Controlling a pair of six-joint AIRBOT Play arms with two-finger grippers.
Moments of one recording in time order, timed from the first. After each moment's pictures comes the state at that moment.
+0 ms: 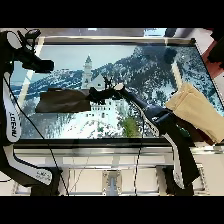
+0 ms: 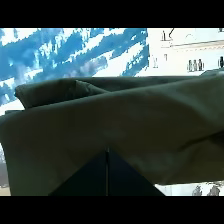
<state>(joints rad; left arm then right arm) 0.06 -1.69 2.01 1.47 -1.48 -1.36 0.53 -2.24 1.91 -0.27 0.83 1.47</state>
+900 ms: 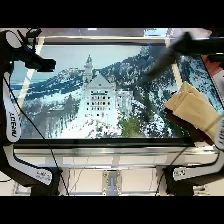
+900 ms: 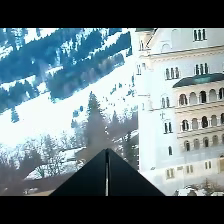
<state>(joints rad) 0.06 -1.69 2.01 1.37 -1.46 -1.37 -0.33 -1.52 1.95 -0.95 1.33 1.56</state>
